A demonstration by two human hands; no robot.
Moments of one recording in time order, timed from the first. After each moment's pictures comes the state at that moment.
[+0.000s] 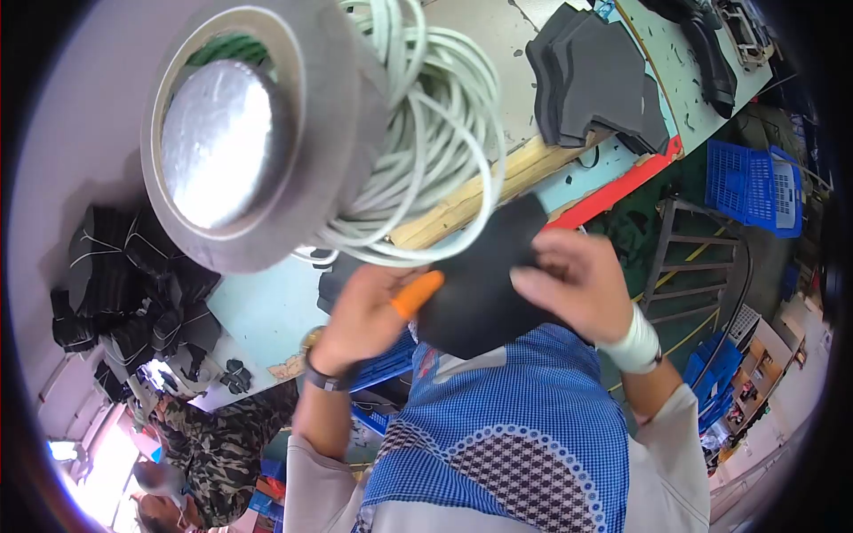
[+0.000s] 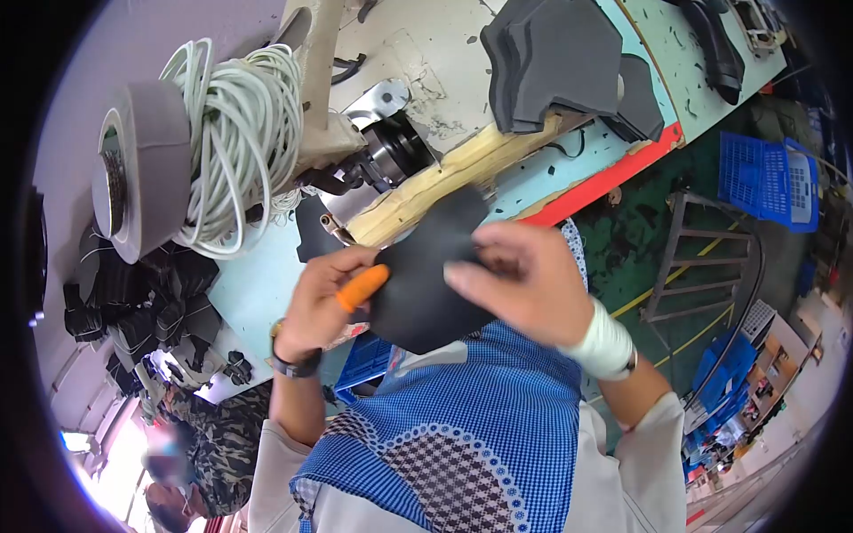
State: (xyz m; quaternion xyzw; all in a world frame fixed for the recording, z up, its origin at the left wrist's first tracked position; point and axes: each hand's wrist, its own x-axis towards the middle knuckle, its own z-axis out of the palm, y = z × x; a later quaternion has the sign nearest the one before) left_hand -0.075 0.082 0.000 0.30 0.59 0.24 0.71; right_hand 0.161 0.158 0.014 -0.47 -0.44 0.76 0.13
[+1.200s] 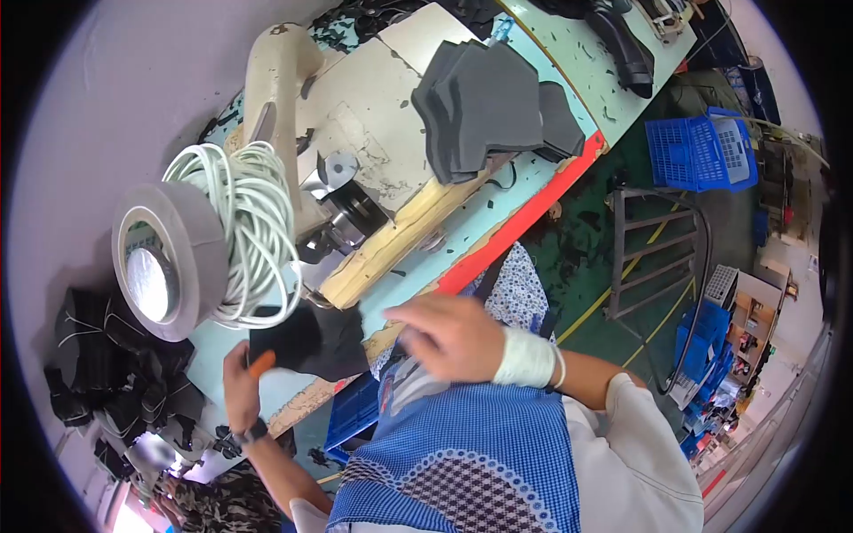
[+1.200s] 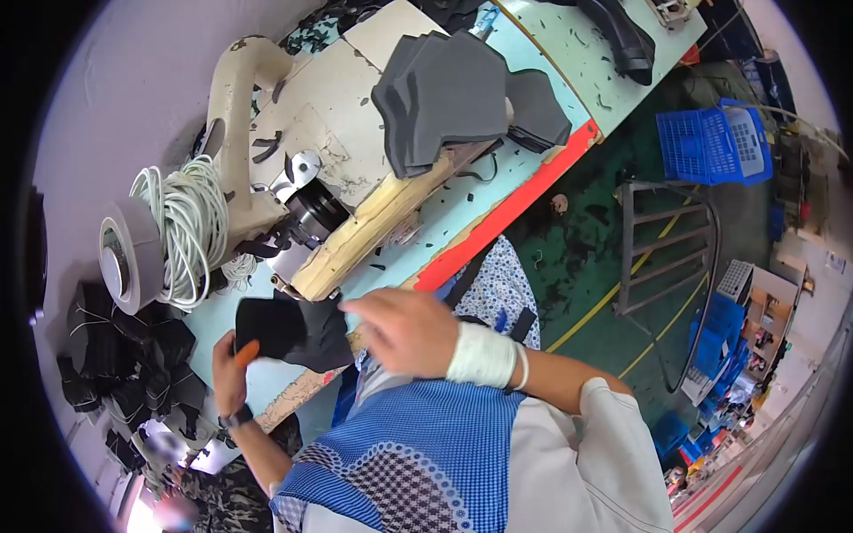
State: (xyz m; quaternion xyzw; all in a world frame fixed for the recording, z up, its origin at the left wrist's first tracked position) left_hand -0.197 -0.023 -0.059 0.26 0.76 0.22 0.55; right_hand 0.141 0.123 -0.012 -0.38 -0.73 0.54 0.15
